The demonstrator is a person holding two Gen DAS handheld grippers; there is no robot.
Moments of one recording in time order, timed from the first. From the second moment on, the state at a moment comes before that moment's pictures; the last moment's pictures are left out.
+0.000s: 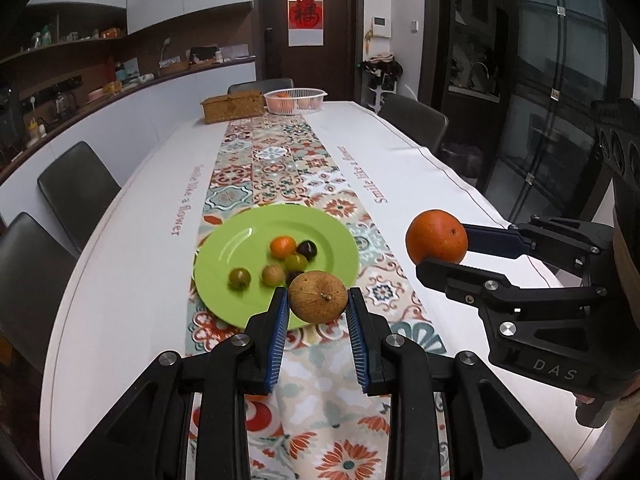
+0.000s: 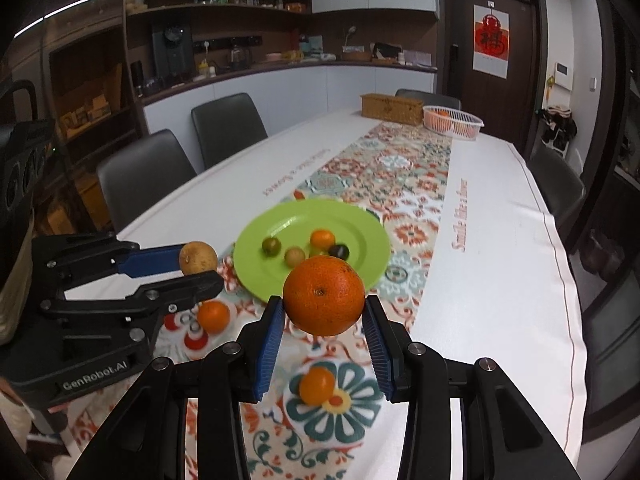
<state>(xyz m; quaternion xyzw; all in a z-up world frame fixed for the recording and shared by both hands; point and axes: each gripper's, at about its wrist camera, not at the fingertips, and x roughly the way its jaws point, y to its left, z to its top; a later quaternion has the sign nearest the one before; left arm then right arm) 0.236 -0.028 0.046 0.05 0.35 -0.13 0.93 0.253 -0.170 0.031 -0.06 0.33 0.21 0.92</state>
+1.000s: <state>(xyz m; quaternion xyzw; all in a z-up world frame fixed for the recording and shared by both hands) 0.355 0.010 0.030 0.04 0.40 -0.11 0.91 0.386 -0.126 0.016 -0.06 0.40 0.20 0.89</state>
